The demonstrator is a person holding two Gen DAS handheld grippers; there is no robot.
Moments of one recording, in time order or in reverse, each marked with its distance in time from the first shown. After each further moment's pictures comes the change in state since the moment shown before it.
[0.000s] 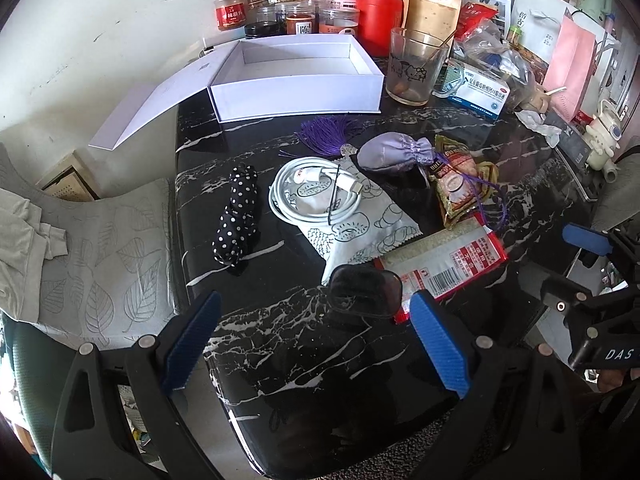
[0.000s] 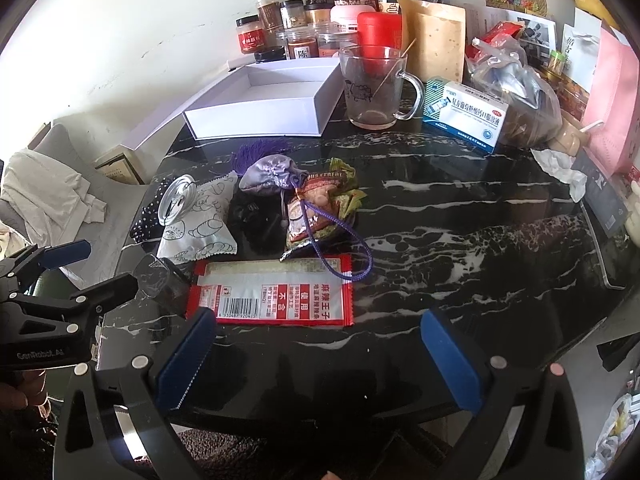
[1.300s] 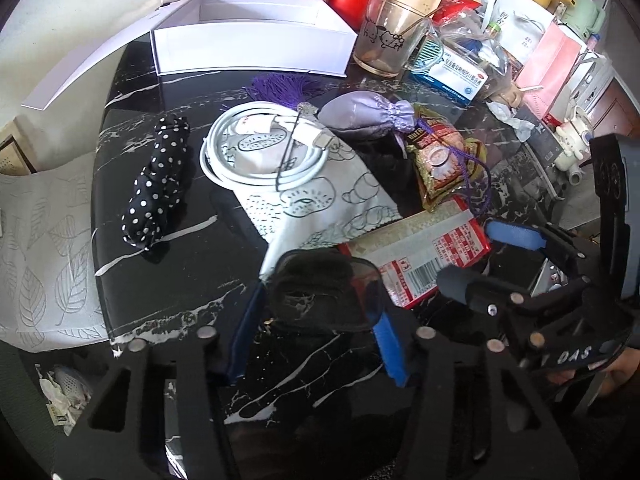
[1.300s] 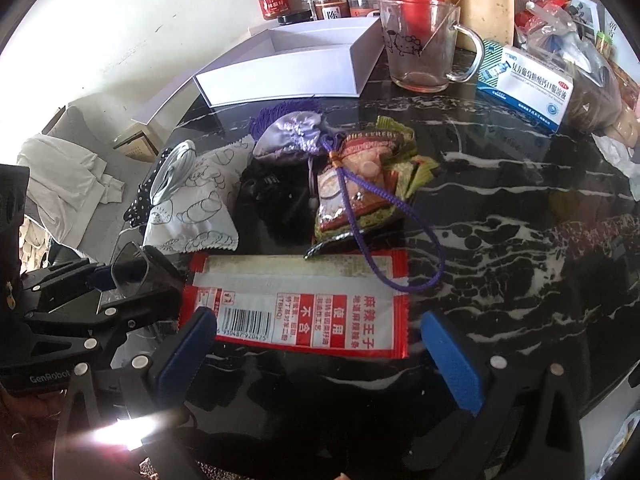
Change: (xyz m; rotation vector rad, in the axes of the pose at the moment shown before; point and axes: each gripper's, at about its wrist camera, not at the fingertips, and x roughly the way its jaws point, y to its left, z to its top) left arm 0.068 -0.002 -0.007 -0.043 0.070 -0.228; right arm 0.062 0.006 0.010 -0.021 0.057 0.097
